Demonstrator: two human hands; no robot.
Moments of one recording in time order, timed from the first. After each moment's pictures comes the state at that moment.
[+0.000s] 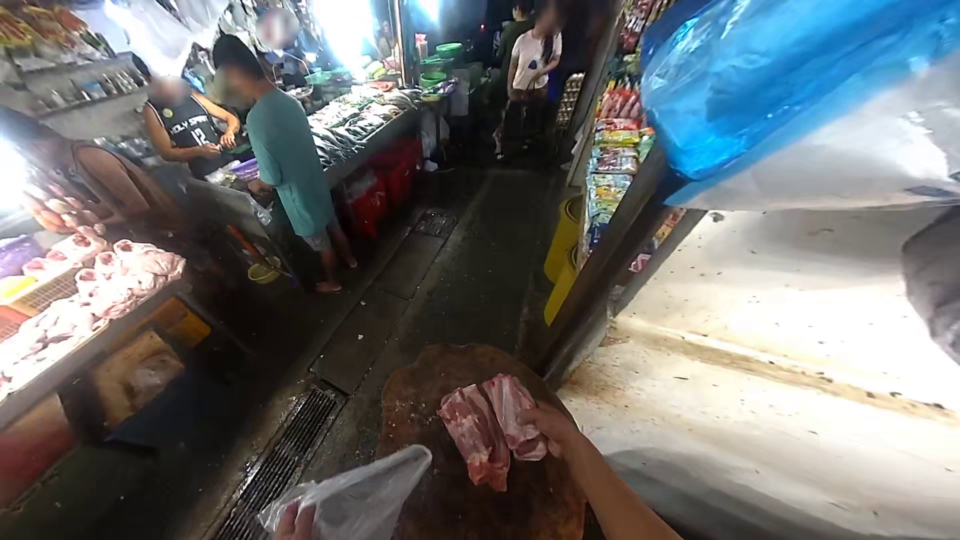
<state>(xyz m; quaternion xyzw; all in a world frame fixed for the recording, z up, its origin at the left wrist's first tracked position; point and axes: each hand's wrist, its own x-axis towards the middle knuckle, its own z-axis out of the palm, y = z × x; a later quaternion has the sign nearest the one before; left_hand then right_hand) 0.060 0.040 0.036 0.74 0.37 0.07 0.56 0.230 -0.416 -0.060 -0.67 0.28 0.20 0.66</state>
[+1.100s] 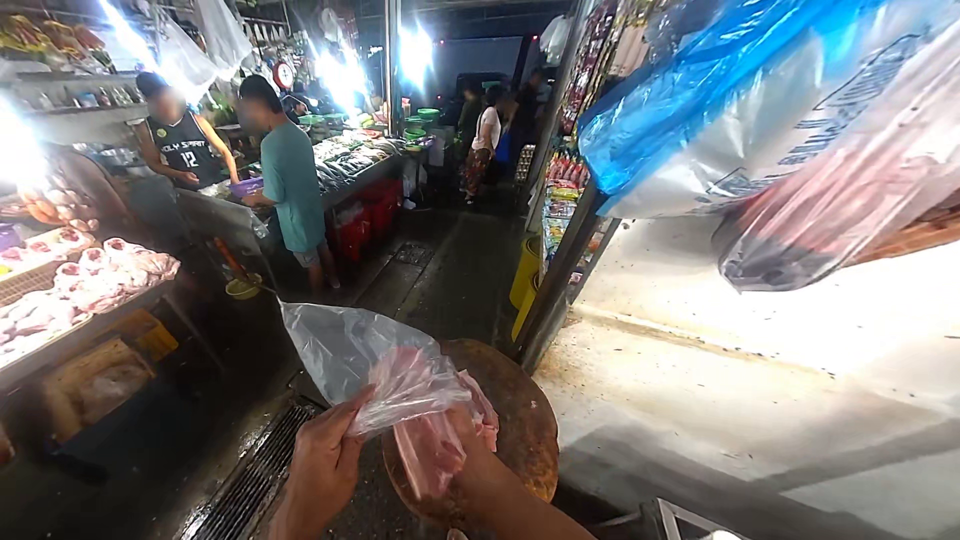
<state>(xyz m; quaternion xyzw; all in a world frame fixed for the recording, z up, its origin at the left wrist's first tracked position) 0.043 0.080 0.197 0.80 -0.27 0.31 0.43 0.054 -0.141 0.160 -0.26 -0.18 0.17 0.93</state>
